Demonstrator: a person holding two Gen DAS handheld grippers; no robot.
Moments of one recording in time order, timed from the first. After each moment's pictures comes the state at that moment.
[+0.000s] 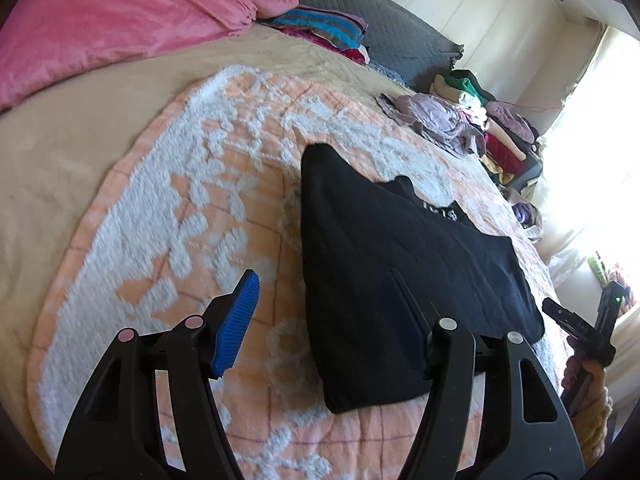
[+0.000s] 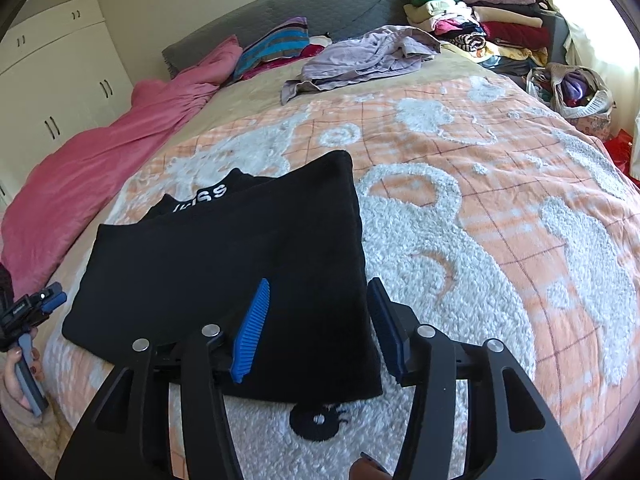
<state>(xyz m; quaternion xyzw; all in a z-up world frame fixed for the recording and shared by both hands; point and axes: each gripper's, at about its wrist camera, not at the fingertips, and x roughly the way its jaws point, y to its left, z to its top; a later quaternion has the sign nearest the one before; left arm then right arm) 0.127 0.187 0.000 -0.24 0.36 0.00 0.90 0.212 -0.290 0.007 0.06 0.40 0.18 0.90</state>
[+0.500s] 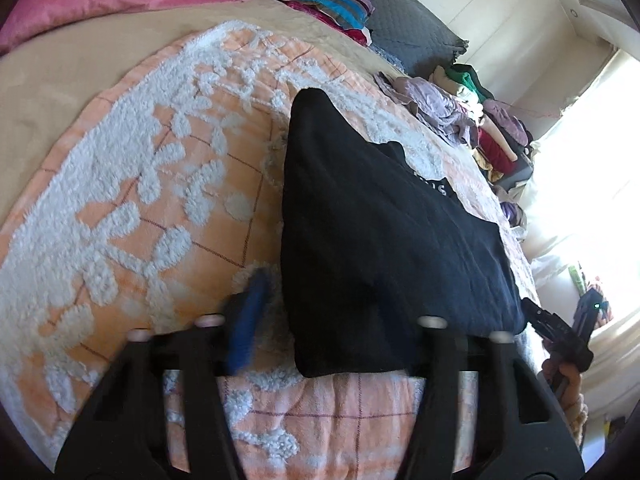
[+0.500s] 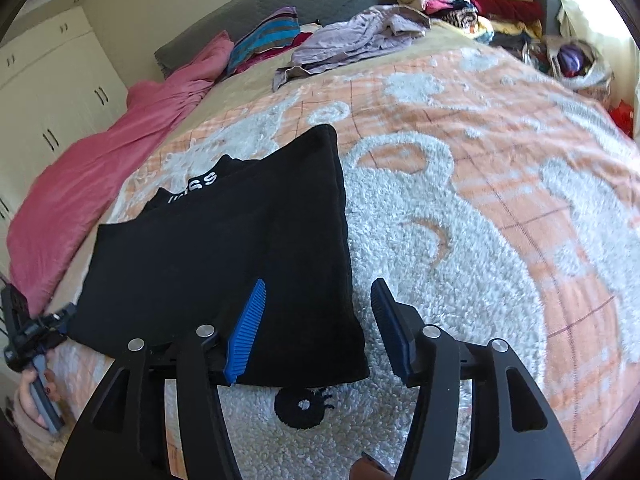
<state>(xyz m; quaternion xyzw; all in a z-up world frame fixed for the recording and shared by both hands) 0.121 0.174 -0.026 -0.29 0.38 -0.02 0.88 0.215 -0.304 -0.013 0.11 0.42 0.18 0.88</state>
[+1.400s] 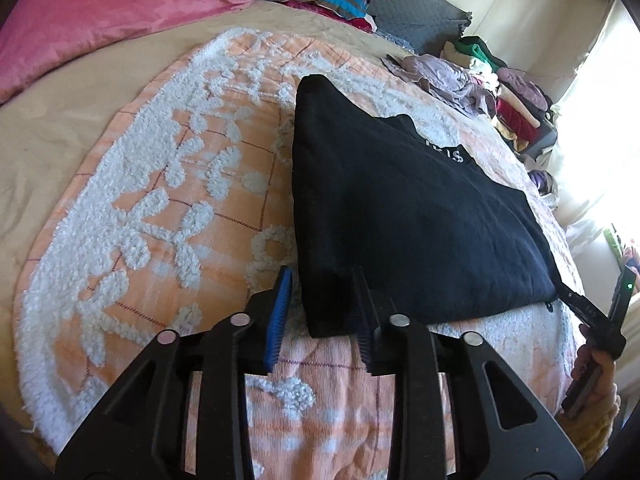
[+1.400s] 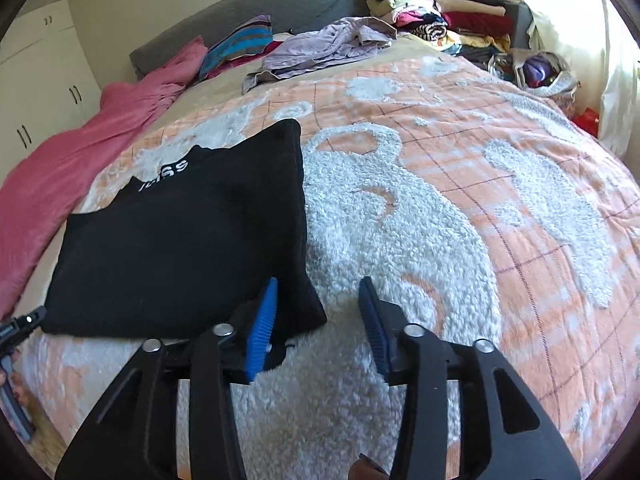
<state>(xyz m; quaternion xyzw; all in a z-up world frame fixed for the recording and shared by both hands) 0.098 0.149 -0.017 -0.20 0.41 0.03 0.89 0.173 -0.312 -0.020 0.06 0.40 0.11 0.91</state>
